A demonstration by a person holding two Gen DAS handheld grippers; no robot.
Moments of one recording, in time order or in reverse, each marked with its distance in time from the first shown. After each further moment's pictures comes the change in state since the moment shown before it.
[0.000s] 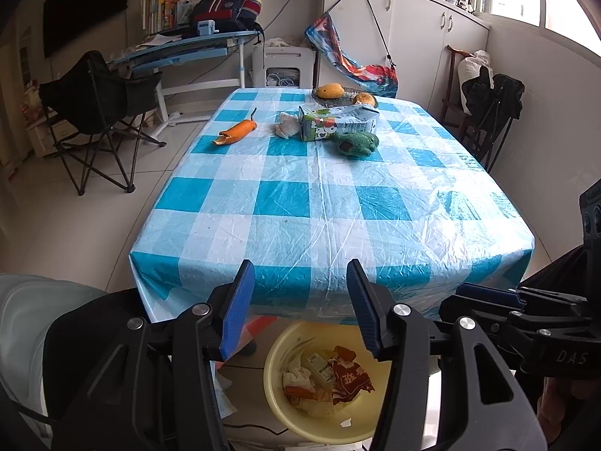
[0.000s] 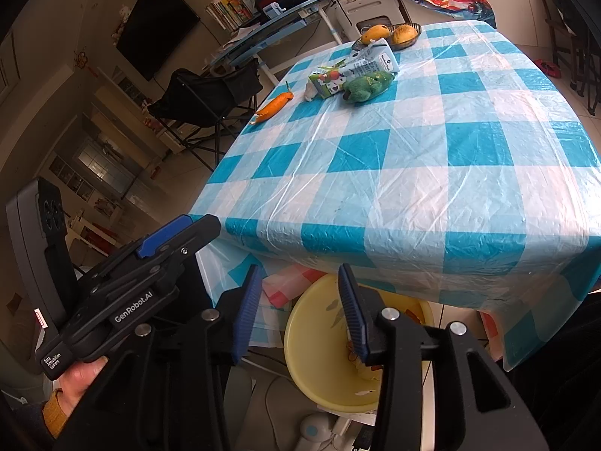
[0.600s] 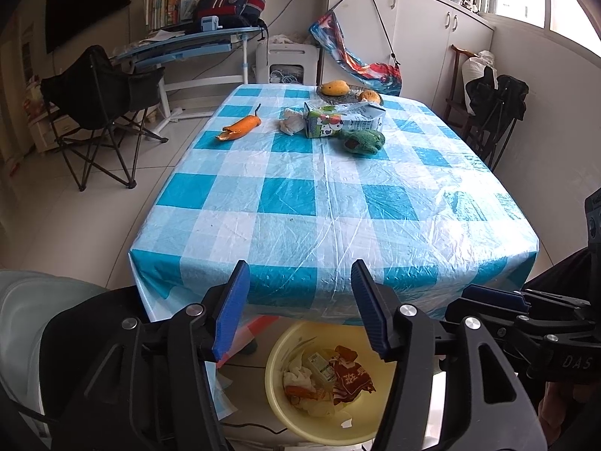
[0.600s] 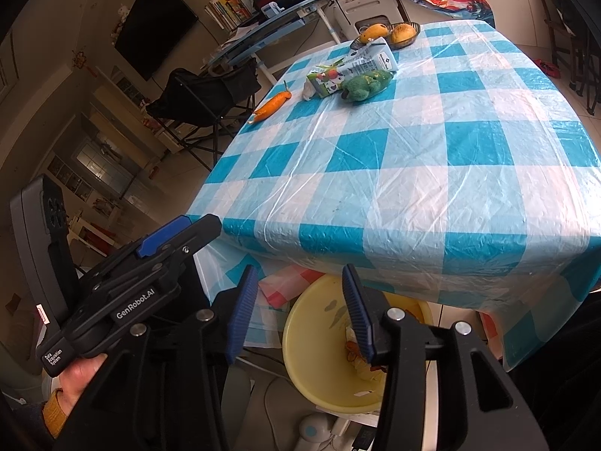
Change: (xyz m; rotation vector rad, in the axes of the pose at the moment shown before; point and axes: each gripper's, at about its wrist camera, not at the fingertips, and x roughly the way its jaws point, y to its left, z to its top) left arm 0.008 0.005 0.000 -0.014 0.011 0.005; right arm 0.002 0.000 0.001 -0.003 0.002 -0.010
